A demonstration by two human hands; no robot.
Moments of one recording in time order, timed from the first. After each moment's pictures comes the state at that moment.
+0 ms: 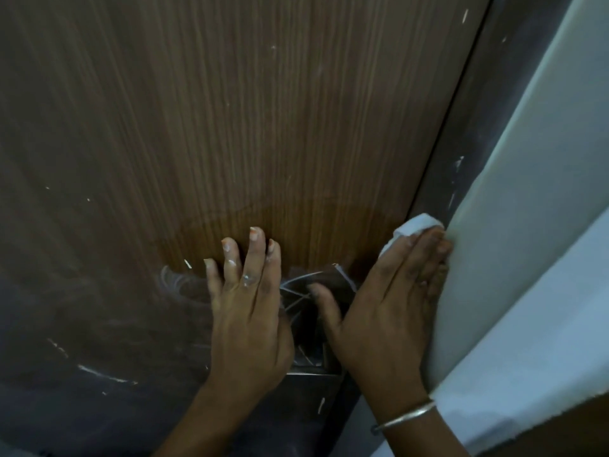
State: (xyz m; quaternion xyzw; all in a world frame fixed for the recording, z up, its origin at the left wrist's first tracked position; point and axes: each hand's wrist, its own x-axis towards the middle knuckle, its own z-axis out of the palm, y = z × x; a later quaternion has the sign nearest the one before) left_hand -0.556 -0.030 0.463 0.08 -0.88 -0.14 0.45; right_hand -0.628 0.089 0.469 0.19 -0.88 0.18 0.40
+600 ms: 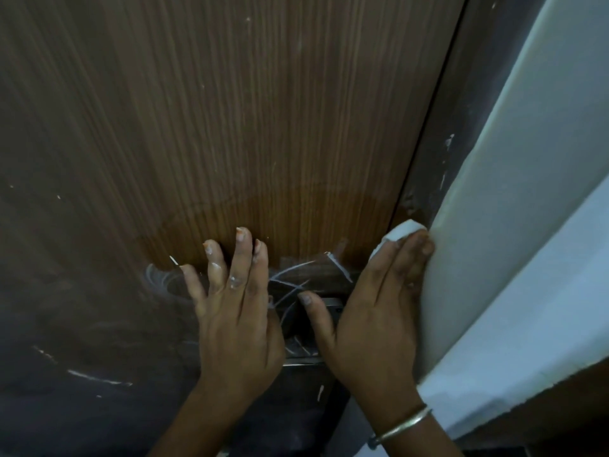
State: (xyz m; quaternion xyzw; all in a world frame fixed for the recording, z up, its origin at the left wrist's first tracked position) left_hand -0.550 -0.032 0.457 0.08 -0.88 -0.15 0.44; right_hand -0.611 0.094 0.458 0.20 -0.90 0.24 0.31
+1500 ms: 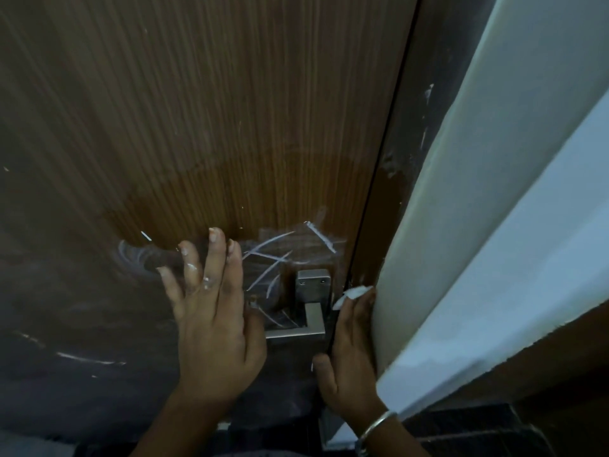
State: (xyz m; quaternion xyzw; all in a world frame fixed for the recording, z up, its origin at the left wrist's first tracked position) left_hand -0.532 -0.028 0.443 0.07 -0.90 -0.16 0.41; right_hand -0.594 0.126 0.335 0.30 -0.87 0.39 0.09
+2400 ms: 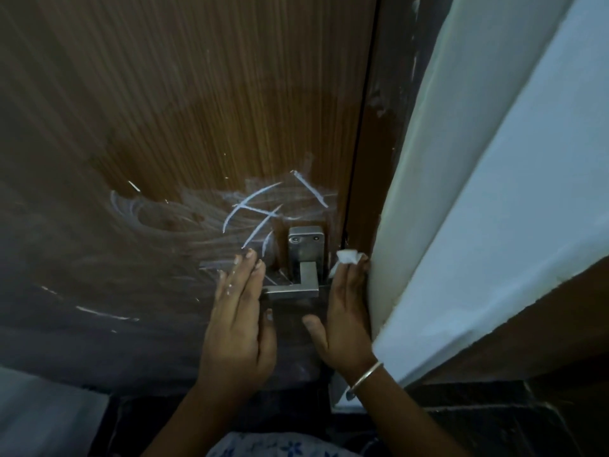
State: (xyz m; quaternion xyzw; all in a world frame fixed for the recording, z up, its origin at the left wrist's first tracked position) left_hand -0.505 0.000 0.385 0.04 -0.92 -0.25 0.31; right_hand -0.603 0.126 0.309 0.33 -0.87 0.35 0.11
